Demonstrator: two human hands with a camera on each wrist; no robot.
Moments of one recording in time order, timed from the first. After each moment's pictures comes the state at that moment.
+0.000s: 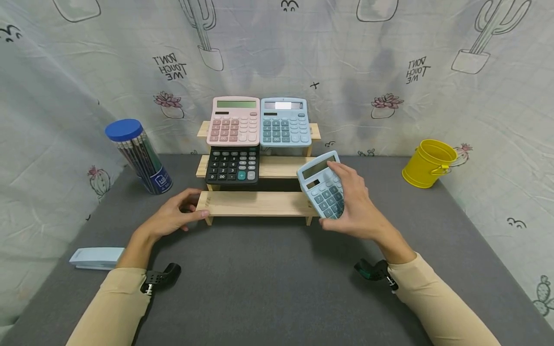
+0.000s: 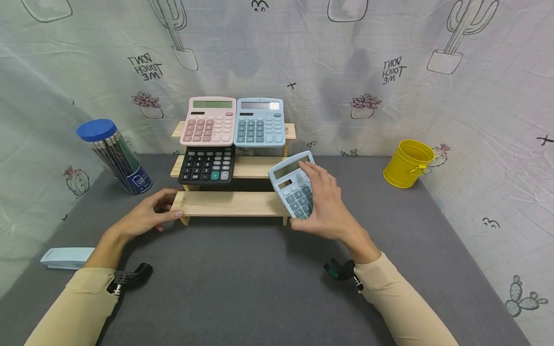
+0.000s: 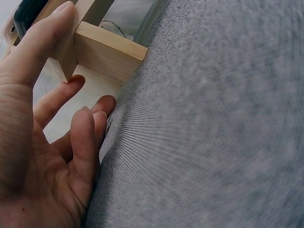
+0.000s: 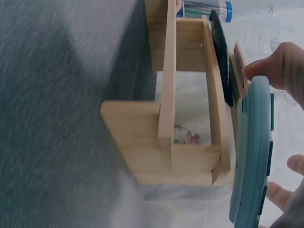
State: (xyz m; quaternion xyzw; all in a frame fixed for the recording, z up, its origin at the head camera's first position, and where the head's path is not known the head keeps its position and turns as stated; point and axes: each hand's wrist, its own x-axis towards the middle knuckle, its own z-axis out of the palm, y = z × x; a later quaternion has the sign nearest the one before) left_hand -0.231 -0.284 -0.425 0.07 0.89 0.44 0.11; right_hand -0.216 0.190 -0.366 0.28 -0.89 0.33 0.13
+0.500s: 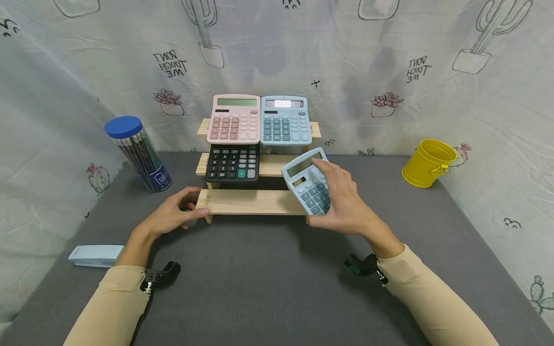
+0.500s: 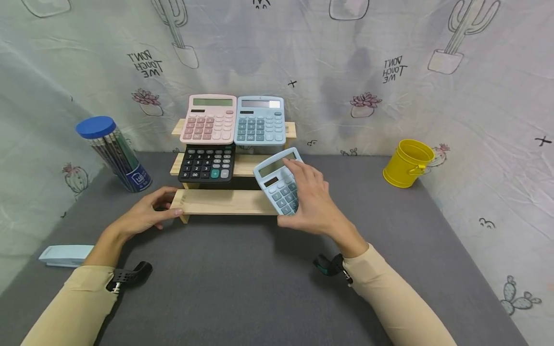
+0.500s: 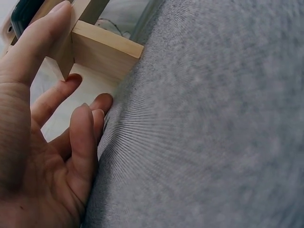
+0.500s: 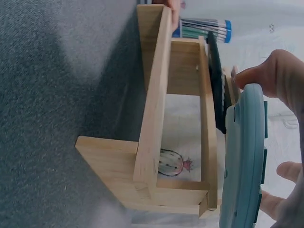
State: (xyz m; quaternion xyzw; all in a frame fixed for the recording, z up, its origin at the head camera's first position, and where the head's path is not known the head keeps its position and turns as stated) left_hand -0.230 -0.280 -0.423 0.07 0.89 0.45 0.11; right_hand -0.214 0.164 -0.353 0.29 -0.91 0.28 0.12
